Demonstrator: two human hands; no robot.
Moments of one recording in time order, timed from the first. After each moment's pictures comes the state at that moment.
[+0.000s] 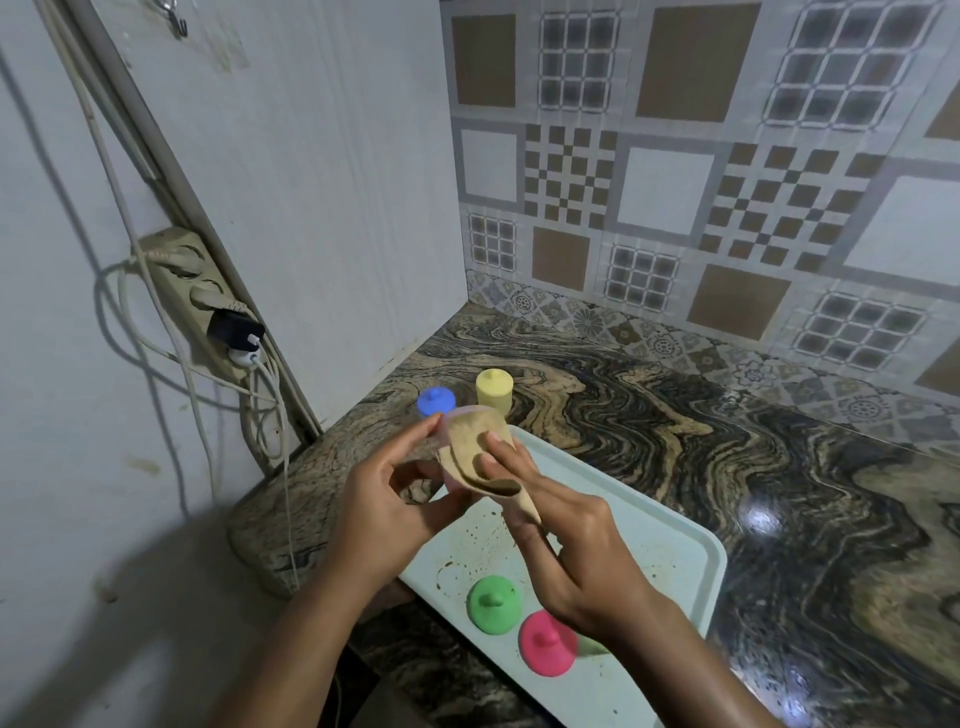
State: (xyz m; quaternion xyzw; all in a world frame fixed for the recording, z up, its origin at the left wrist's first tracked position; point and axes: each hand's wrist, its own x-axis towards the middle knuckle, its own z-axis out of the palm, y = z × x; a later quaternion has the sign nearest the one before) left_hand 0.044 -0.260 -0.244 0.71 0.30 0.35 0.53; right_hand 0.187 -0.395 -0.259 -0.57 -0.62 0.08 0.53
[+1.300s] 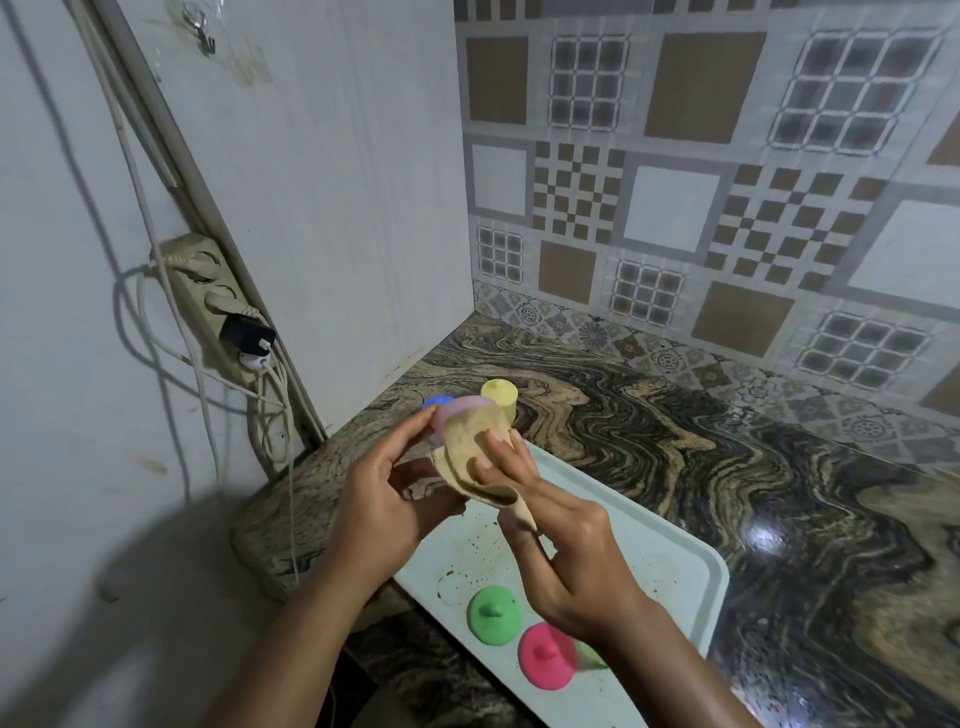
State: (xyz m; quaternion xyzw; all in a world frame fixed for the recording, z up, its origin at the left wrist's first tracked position) left_hand 0.046 -0.260 -0.232 0.68 0.28 0.37 0.56; right_hand 0.182 -0.386 -0.254 -0.53 -0.63 0.05 0.56
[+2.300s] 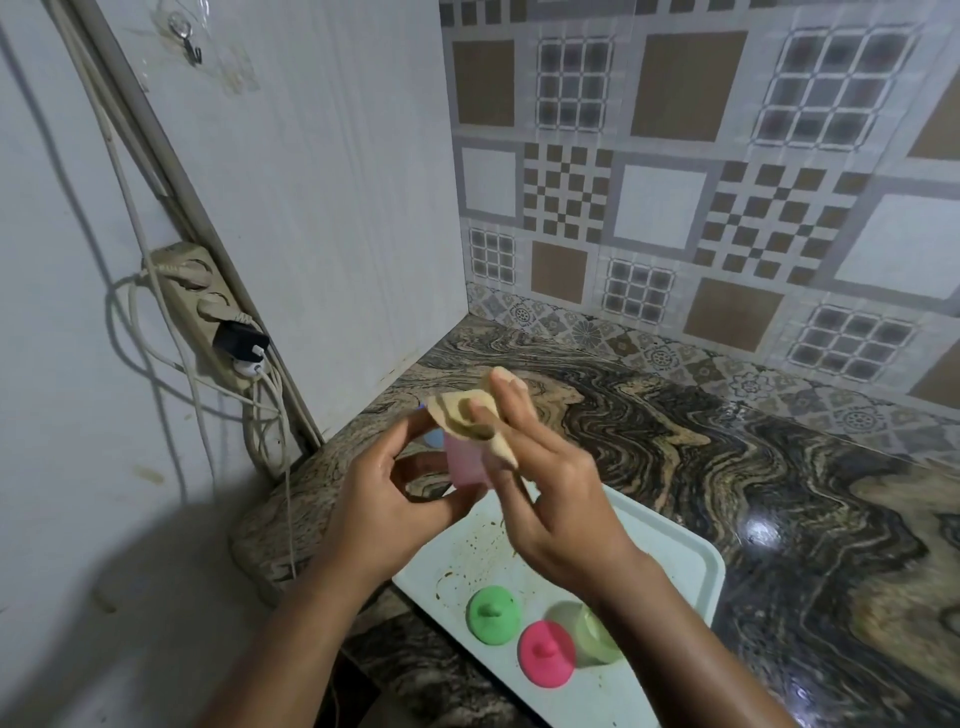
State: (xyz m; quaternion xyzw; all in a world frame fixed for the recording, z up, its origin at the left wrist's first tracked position) left_hand 0.047 -0.268 -0.216 0.74 0.28 0.35 0.51; right_hand 0.193 -0.366 -0.226 -0.59 -0.61 0.02 0.53
